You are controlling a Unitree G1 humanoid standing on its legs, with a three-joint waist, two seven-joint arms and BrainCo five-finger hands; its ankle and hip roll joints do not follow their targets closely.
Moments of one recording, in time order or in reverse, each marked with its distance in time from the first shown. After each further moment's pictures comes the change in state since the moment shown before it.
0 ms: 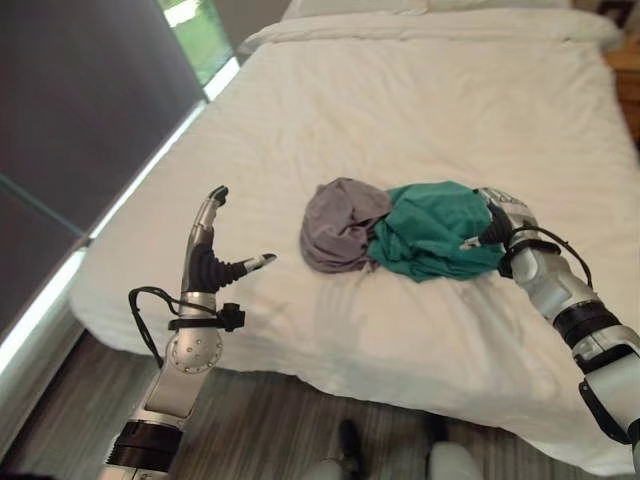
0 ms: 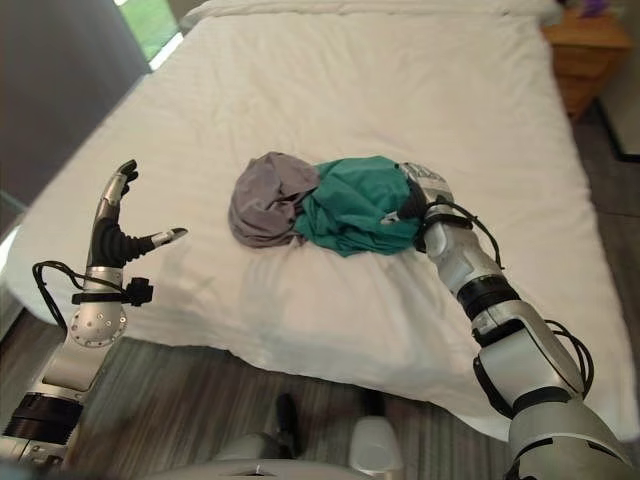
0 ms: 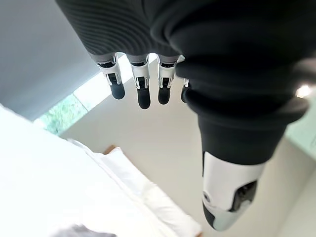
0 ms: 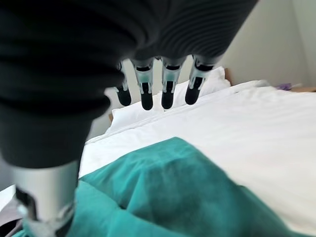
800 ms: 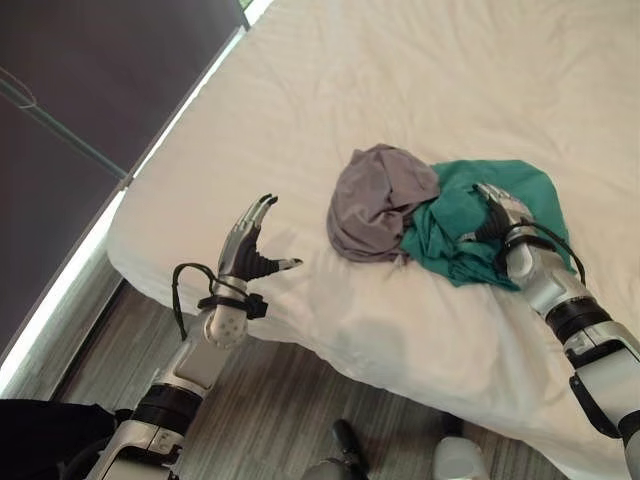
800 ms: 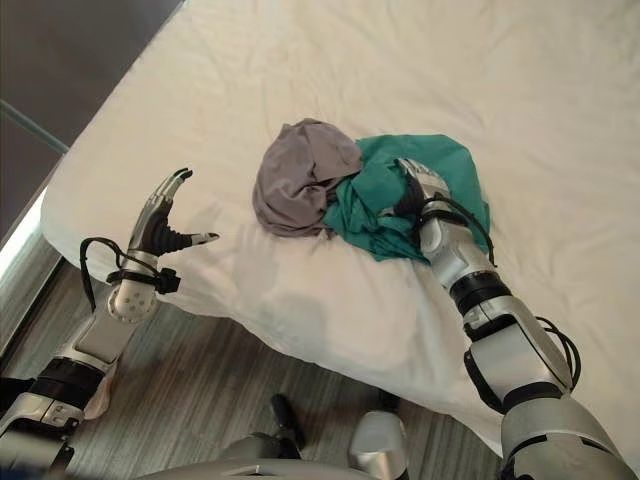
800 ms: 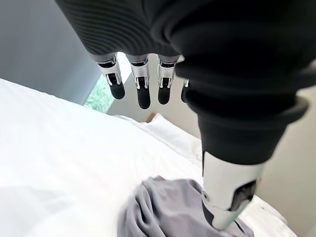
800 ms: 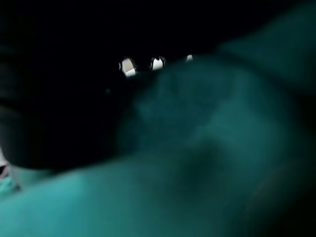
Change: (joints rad) left arm -0.189 0.008 -0.194 0.200 0.125 0.081 -0.057; right arm -0.017 0.114 -0.030 0.124 0.021 0.006 -0.003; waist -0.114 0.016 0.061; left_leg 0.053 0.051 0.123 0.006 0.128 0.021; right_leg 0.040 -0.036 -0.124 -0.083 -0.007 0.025
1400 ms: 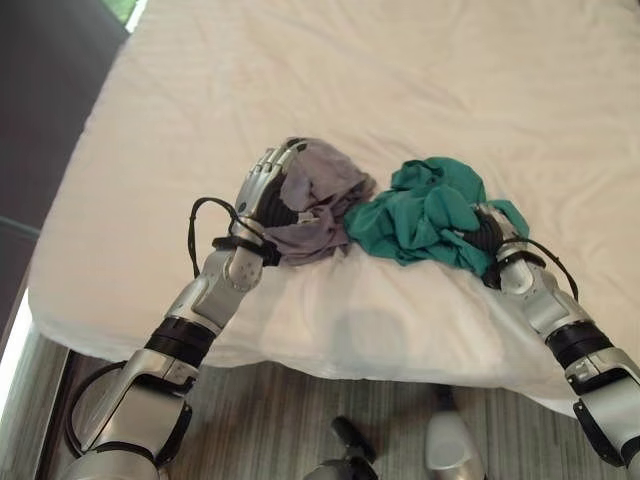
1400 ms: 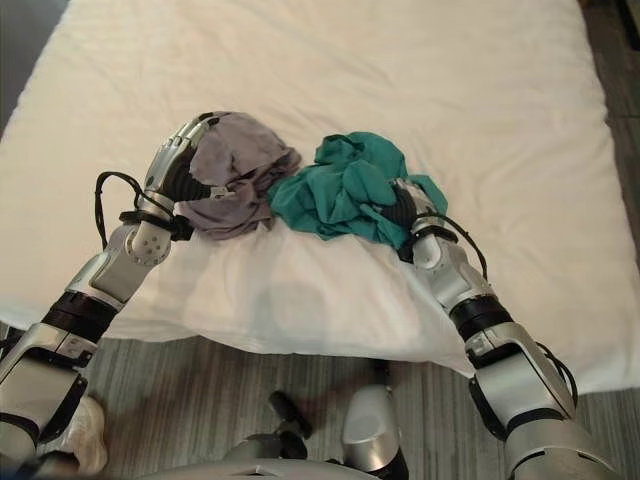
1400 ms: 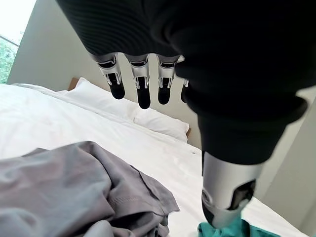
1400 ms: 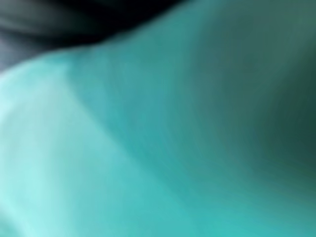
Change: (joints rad) left arm -0.383 0.023 -0.147 0.290 0.117 0.046 0.005; right arm 0.333 -0.072 -0.164 -0.478 0.149 -0.087 0.047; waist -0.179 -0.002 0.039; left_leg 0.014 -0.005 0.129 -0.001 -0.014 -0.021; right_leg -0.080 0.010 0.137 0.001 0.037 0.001
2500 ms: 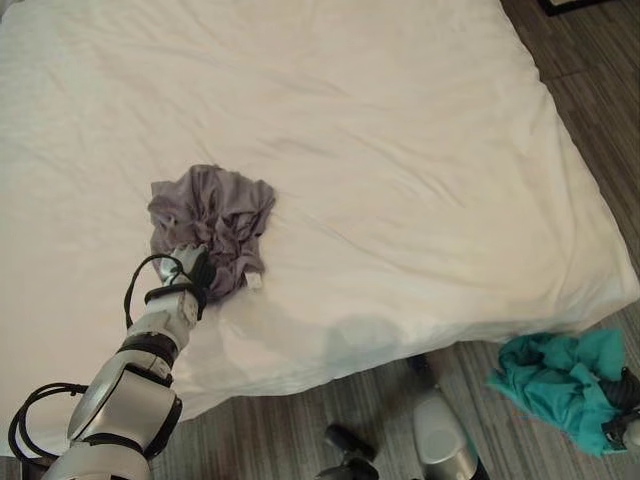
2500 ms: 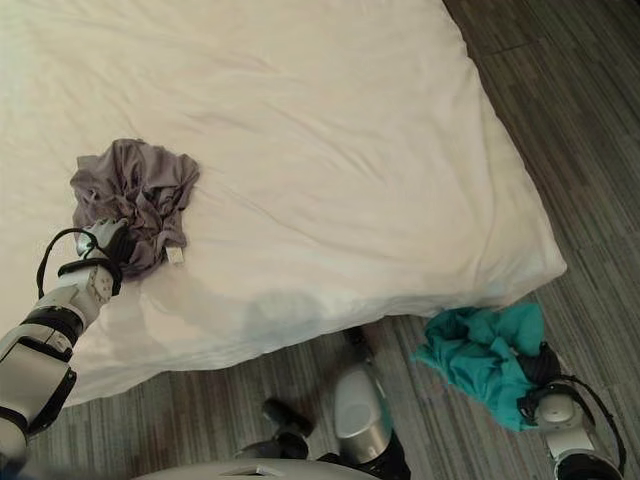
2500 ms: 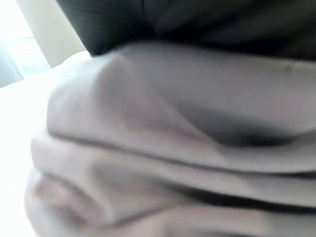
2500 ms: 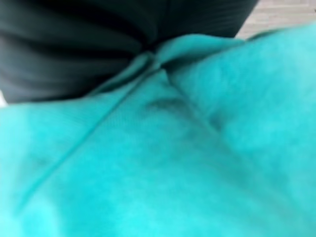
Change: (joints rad) left arm 0.020 0.074 -0.052 0.623 0.194 0.126 -0.049; right arm 0.516 -0.099 -0.332 0.463 0.202 -0.044 0.000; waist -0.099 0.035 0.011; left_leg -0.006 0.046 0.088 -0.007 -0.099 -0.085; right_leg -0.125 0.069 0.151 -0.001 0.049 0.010
